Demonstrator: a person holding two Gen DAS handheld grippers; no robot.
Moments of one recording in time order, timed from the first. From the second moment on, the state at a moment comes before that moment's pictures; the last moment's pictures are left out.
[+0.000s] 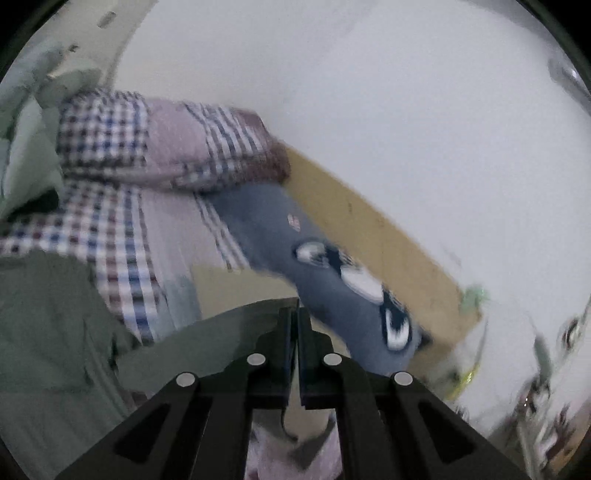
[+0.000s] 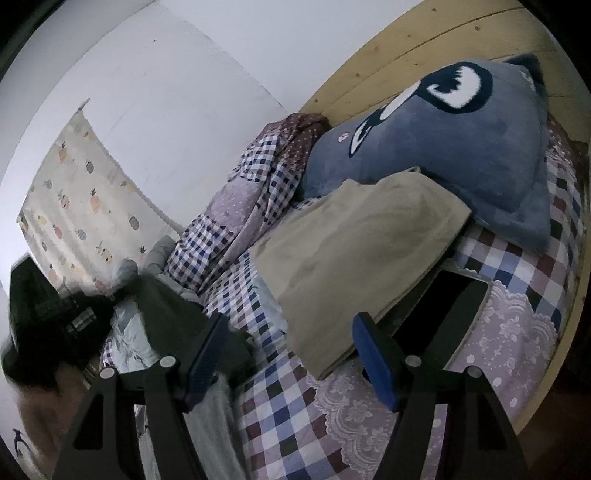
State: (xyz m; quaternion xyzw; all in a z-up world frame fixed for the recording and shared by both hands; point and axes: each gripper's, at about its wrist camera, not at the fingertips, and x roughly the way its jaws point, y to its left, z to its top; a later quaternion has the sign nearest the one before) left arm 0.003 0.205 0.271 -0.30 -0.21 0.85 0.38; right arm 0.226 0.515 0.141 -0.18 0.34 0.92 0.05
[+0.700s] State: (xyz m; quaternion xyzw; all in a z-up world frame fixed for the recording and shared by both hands) left arm -0.049 -0.119 0.276 -0.14 -0.42 0.89 0.04; right arm 0.186 0.435 0.134 -0.26 0.21 0.94 -0.06
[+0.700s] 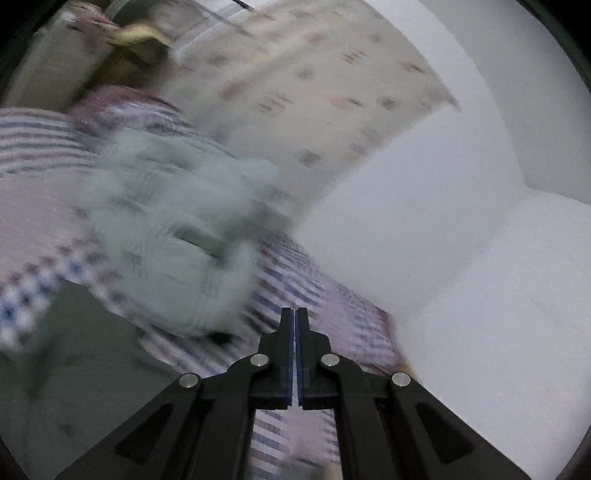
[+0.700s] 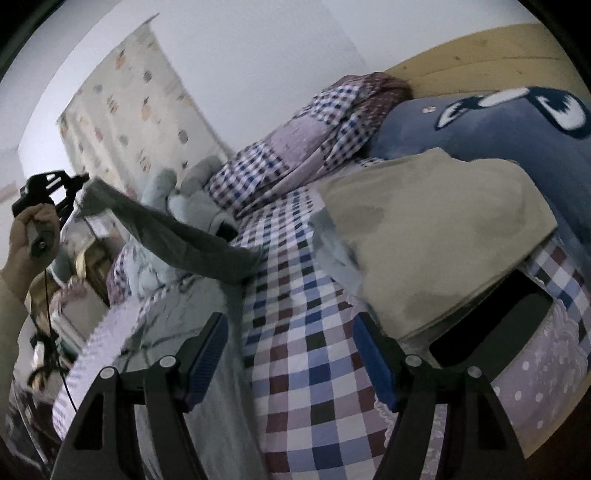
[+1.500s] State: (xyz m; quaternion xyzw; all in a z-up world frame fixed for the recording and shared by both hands) left arm -0.054 -0.084 0.062 -0.42 -0.42 0.79 0.18; right arm 0.158 0.355 0.116 -0.30 0.09 0.94 -0.10
